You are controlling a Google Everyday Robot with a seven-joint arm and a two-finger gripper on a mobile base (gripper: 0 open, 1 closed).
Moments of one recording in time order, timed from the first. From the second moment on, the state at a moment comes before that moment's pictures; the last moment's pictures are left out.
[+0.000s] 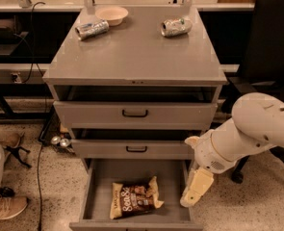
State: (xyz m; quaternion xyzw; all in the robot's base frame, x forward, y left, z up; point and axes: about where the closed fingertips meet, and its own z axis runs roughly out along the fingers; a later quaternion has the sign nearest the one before) arm 0.410 -0.123 0.700 -0.60 0.76 0.16 0.18
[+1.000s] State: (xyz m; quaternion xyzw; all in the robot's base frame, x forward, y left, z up) arm 0.432 -0.080 0.444 -0.49 0.81 0.25 0.19
